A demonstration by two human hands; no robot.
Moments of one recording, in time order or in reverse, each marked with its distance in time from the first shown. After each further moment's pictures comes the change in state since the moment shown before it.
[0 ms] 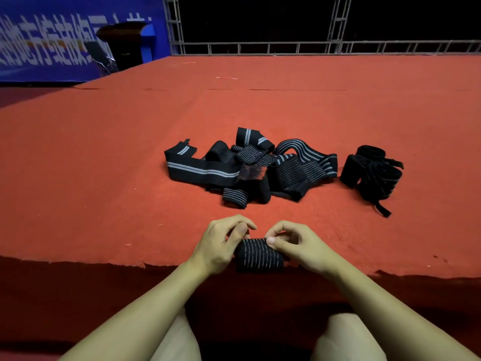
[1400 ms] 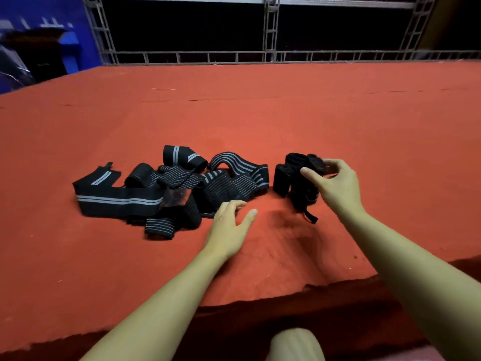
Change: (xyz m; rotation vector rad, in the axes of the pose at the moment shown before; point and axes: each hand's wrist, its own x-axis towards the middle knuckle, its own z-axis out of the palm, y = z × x) left_hand 0.135 0.011 0.153 0.058 -0.032 -0.295; right_hand -0.023 -0.031 -0.220 -0.362 1.104 0.055
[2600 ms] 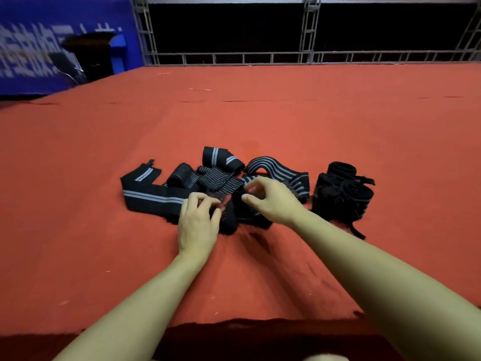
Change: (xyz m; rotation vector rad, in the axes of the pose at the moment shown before) left_hand 0.005 -0.061 -0.105 0.426 0.582 0.176; right_hand -0.040 -0.075 0.164 -0.274 -0.671 -0.399
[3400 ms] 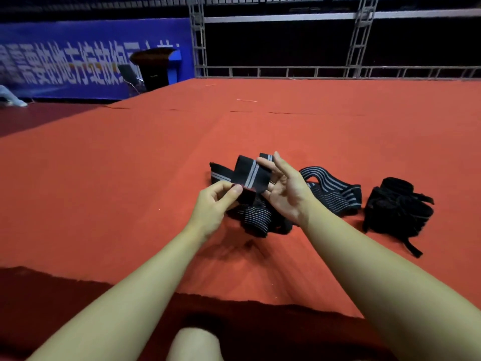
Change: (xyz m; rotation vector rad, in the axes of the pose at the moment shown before) left_hand 0.024 -0.021 -0.146 -0.929 -0.257 -0.338; right_hand 0.017 -0.124 0.038 1.508 -0.142 0.291
